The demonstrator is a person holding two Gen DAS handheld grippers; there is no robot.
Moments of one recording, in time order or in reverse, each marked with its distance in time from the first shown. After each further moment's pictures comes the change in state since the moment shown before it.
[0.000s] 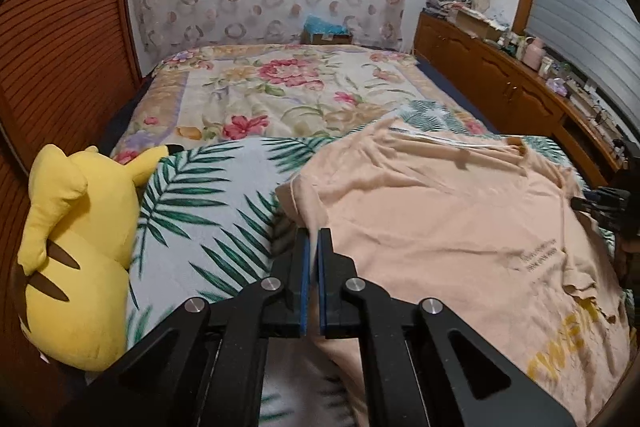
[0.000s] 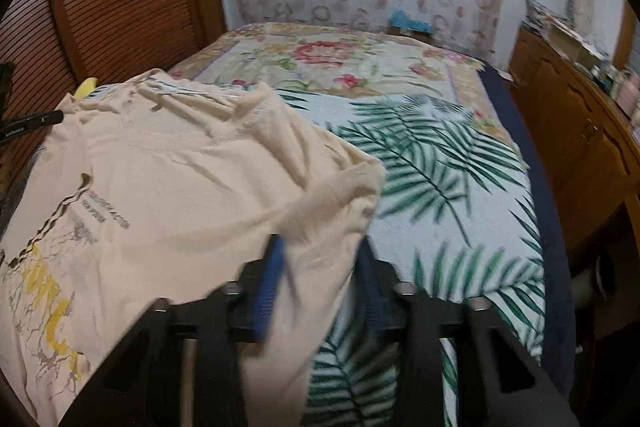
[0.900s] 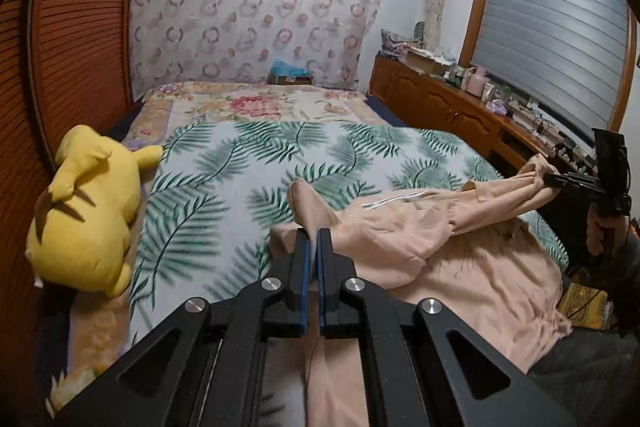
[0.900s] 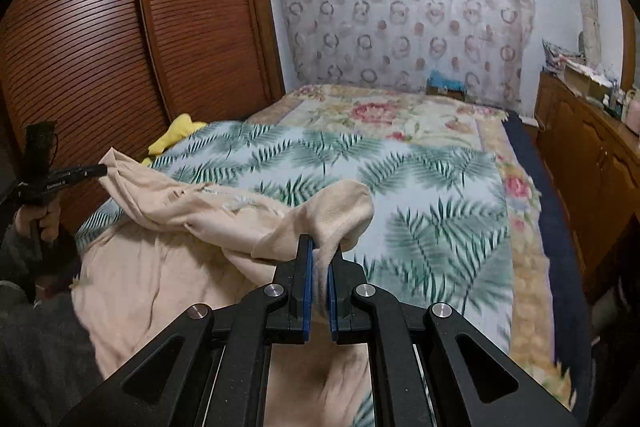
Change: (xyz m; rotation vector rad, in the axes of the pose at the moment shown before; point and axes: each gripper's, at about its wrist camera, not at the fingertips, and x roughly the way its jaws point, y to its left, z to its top) left arm -0.184 -0.042 -0.137 0.006 -0.168 -0.109; right arm -0.204 0.027 -0.121 -0.009 -0.216 0.155
